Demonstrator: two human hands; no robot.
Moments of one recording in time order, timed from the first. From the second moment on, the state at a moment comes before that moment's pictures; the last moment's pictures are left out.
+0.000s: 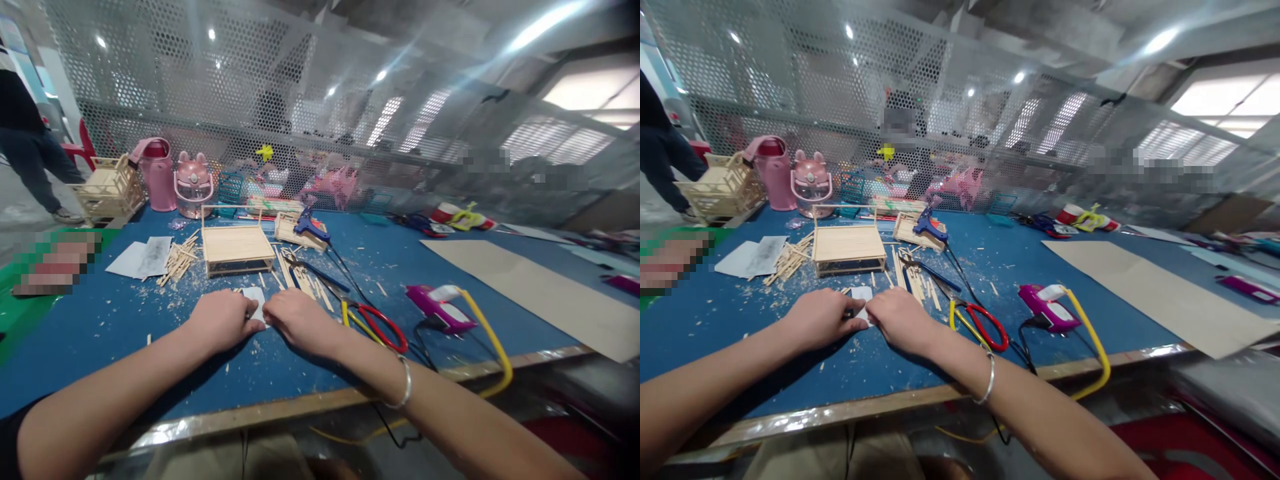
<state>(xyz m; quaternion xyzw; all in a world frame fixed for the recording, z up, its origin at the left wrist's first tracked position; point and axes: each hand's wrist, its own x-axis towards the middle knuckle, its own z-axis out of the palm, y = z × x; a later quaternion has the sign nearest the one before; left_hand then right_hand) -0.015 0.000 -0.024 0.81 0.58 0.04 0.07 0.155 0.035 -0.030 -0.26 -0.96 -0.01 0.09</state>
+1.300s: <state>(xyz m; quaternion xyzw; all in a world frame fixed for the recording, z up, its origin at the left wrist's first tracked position) -0.015 0.004 -0.024 0.81 0.57 0.04 0.08 0.145 0.036 -0.031 -0.36 -0.93 0.05 0.09</state>
